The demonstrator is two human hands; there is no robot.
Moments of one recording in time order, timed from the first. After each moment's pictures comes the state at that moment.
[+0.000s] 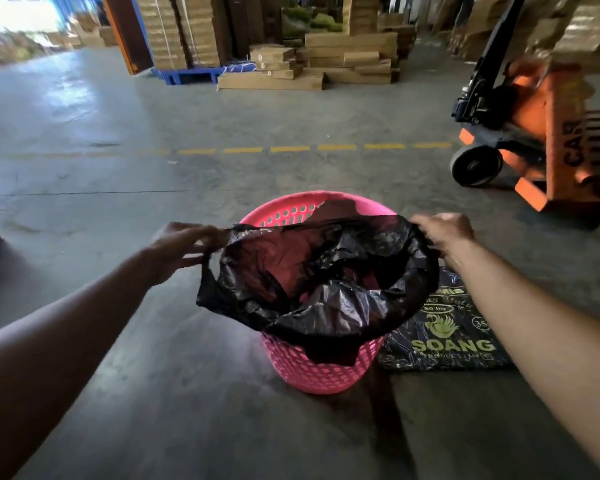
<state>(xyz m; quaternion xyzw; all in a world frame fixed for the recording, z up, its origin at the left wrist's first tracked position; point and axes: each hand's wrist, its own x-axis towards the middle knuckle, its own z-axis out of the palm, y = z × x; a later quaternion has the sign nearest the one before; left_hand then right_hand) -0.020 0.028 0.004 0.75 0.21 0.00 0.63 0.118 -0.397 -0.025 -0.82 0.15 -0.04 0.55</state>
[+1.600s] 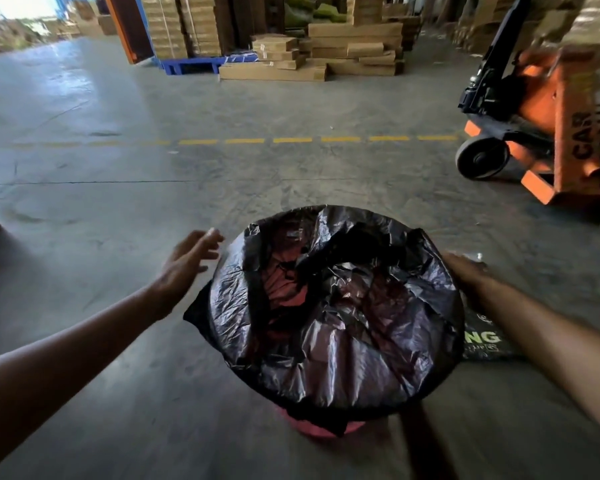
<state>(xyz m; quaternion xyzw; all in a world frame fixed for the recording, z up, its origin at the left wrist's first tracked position) -0.078 0.001 -0.019 0.79 0.13 0.06 0.60 0.032 -0.404 -0.035 -0.76 0.08 0.17 0.62</state>
